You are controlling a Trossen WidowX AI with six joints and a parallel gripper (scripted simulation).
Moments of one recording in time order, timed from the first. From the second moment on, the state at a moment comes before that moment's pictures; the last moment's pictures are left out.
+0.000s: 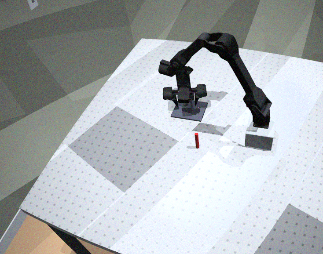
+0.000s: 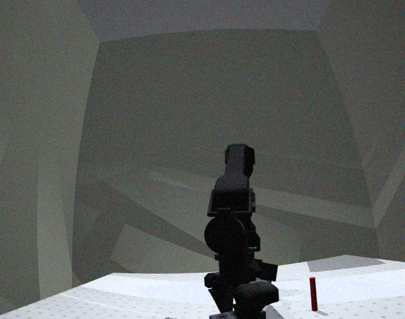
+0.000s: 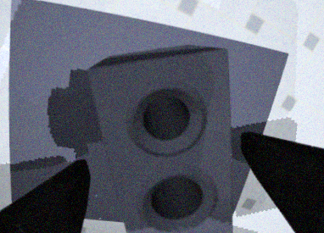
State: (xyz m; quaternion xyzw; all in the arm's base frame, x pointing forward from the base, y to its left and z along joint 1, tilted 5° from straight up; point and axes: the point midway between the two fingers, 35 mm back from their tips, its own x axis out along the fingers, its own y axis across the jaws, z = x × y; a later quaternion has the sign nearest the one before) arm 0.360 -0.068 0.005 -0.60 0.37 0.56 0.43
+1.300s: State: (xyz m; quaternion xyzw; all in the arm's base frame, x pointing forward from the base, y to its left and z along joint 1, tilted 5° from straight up) arm 0.340 -0.009 0.125 -0.38 0.56 0.38 0.63
